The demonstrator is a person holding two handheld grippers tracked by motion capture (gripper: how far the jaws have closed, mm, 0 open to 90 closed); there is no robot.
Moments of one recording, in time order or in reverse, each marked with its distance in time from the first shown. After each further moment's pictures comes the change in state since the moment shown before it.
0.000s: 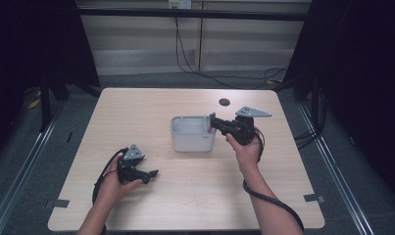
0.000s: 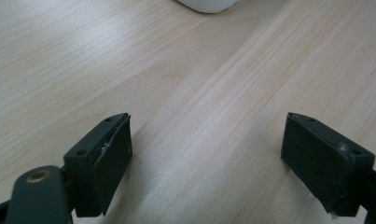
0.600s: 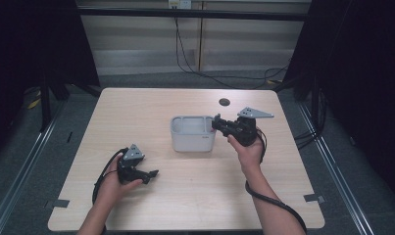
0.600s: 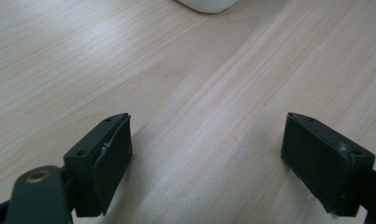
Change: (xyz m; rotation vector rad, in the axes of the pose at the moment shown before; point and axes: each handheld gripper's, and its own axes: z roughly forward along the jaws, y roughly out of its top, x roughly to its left) left arm 0.000 0.000 0.000 0.000 0.002 0.004; right arm -0.001 -0.001 -0.006 0.001 -0.011 -0.011
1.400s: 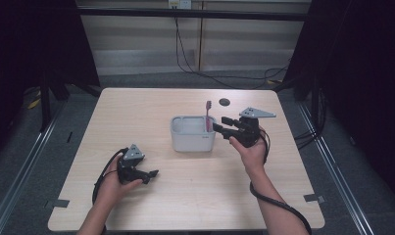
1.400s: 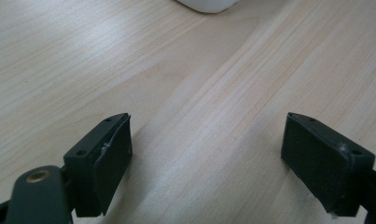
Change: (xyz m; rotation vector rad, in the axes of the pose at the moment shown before) left arm 0.000 0.000 0.000 -0.001 -0.001 -0.003; right arm 0.000 0.003 -0.008 0.038 -0.050 -0.015
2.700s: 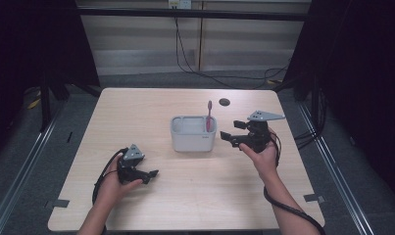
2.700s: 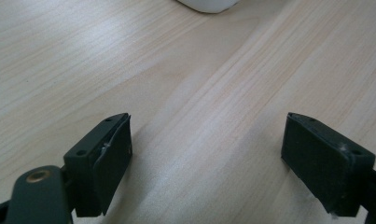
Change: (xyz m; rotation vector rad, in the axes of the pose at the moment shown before) left arm 0.000 0.000 0.000 0.000 0.002 -0.002; right arm -0.008 -0.004 -0.028 0.084 0.003 -0.030
